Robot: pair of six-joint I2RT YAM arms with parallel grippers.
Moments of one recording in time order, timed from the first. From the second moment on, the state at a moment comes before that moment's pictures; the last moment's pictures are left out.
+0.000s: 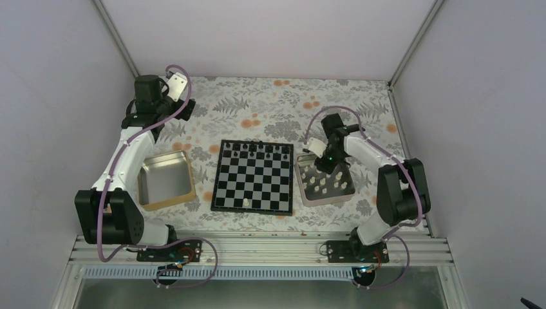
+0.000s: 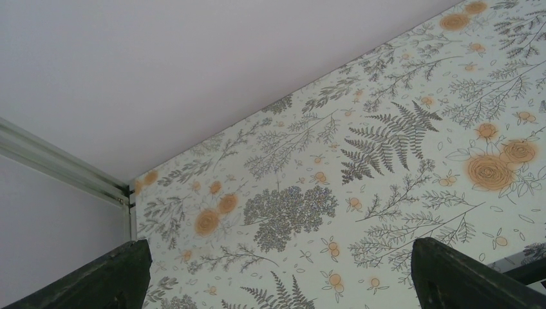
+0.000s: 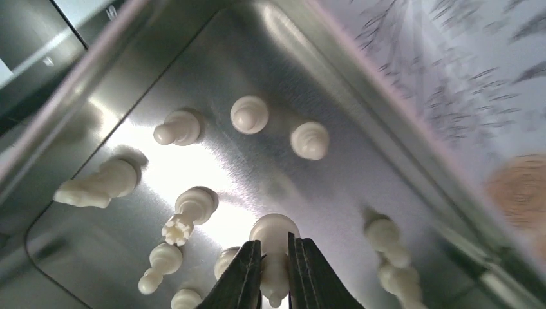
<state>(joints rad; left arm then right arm) 0.00 1.39 1.19 -0.31 0.12 0.44 0.29 1.62 1.03 -0.84 -0.14 -0.67</state>
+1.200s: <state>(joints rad) 0.00 1.37 1.19 -0.31 0.12 0.44 0.95 1.78 1.26 -0.91 -0.26 -0.60</state>
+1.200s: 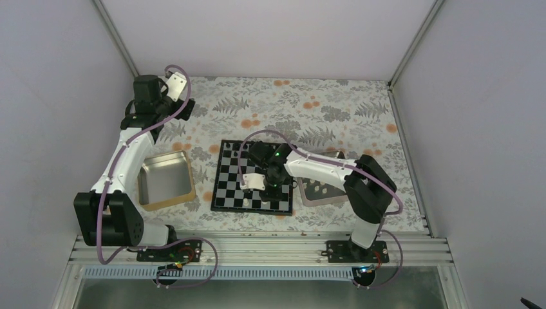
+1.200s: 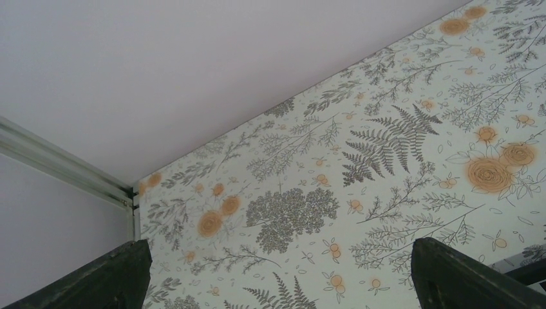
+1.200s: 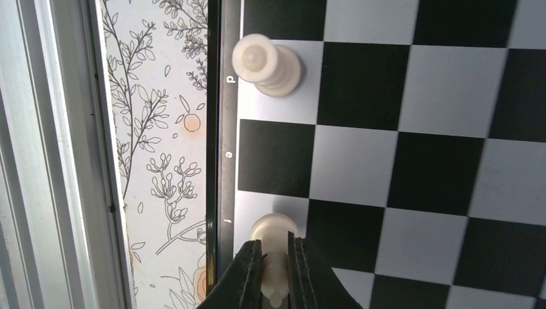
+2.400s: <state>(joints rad) 0.00 1.37 1.19 -0.31 0.11 0.44 0.95 1.73 1.22 -0.90 -0.25 -0.57</state>
